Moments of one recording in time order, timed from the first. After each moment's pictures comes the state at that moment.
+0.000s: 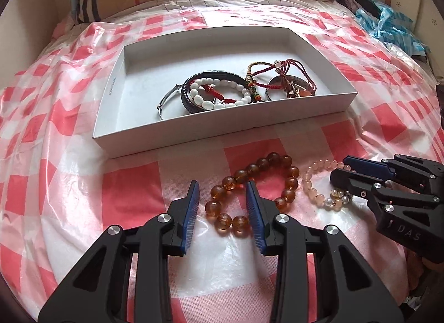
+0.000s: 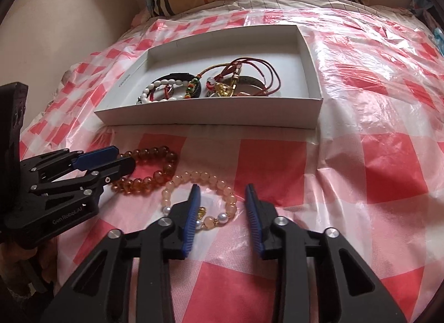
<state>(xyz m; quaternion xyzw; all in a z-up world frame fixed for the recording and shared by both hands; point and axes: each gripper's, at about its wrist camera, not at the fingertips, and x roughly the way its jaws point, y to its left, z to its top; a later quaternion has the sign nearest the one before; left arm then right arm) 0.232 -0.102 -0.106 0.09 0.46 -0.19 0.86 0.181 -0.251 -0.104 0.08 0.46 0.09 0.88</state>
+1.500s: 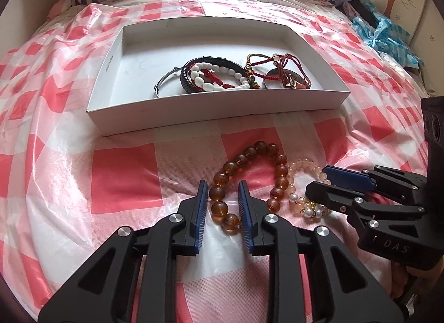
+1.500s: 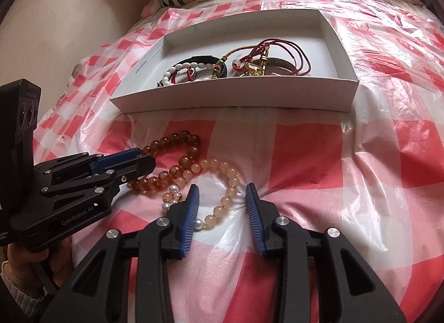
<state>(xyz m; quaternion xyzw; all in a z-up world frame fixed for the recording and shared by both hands) 0.228 -0.089 -0.114 0.04 0.48 -0.21 0.85 0.184 -0.247 -0.112 0.13 0.48 0.12 0.86</state>
